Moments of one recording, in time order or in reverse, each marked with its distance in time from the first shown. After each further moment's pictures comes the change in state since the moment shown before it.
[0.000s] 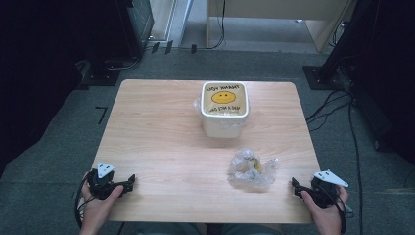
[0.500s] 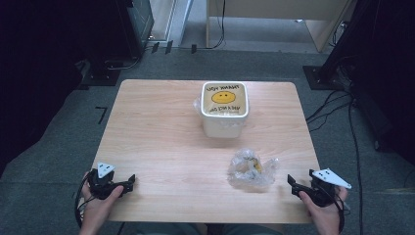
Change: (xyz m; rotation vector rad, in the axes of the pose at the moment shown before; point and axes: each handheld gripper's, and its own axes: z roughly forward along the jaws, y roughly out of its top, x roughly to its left) left arm 0.000 0.000 0.000 0.000 -0.002 0.001; right arm 0.015 0.014 -0.016 -0.117 0.111 -0.003
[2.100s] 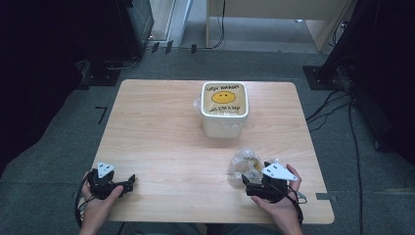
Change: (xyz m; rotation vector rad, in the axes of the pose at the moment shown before) left arm 0.000 0.000 0.000 0.000 -0.001 0.001; right arm 0.125 0.029 0.029 -0.013 0.163 -0.207
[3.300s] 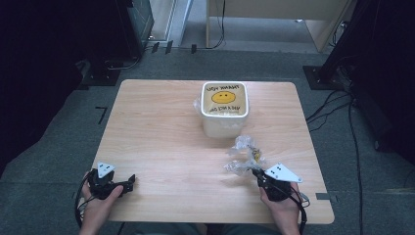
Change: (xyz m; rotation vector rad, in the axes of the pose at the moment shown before) left arm 0.000 0.000 0.000 0.000 0.000 0.000; right arm -0.007 -0.002 -0.007 -0.062 0.041 -0.005
